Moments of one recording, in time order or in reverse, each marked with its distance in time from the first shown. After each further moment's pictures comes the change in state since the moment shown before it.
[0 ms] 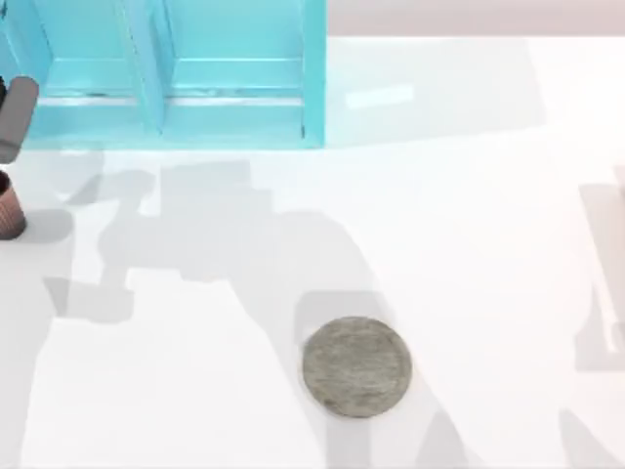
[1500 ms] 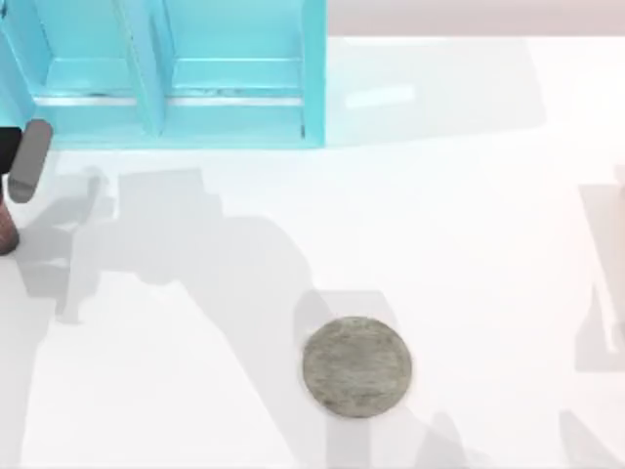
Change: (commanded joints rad) left arm 0.004 0.020 -0.151 0.166 0.000 0.004; right arm 0.000 0.000 0.000 0.000 0.000 0.000
